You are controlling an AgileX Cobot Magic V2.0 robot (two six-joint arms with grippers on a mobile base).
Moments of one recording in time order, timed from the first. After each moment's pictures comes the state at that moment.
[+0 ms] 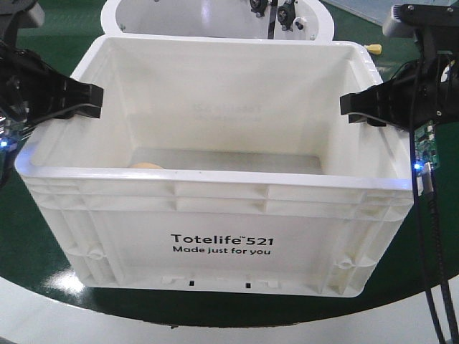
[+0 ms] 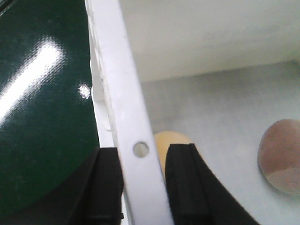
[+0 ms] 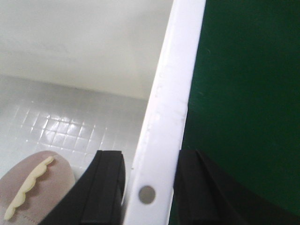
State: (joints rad) left arm -0.26 1.32 -1.19 -0.24 0.83 0.06; right arm 0.25 1.31 -1.11 0.09 0.76 0.08
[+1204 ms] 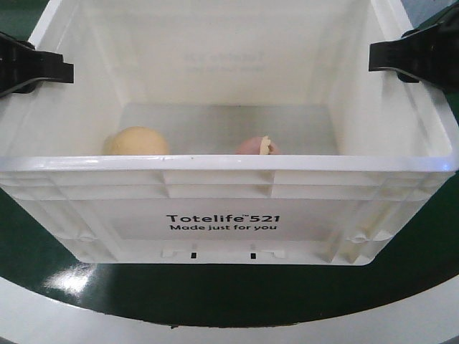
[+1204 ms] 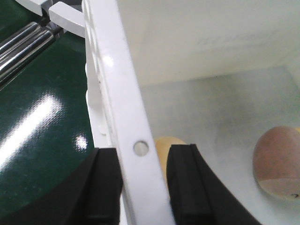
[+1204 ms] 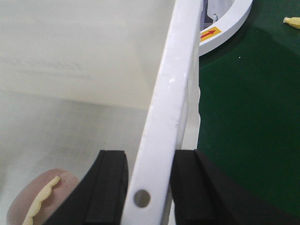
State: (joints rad) left arm -0.26 1.14 -1.19 -0.26 0.80 0.06; right arm 0.26 1.17 -1.19 0.09 0.74 0.08
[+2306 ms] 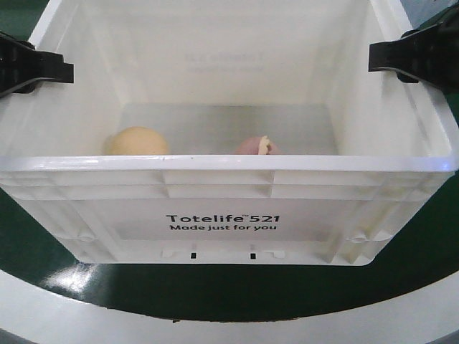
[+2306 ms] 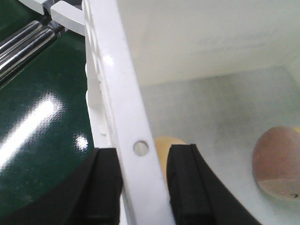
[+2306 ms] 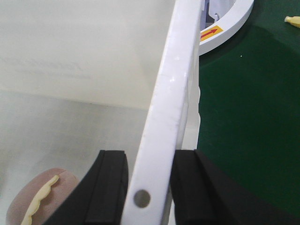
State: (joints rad) left arm -0.26 1.14 -1.19 -0.26 0.80 0.06; right arm 0.26 1.17 -1.19 0.09 0.74 0.08
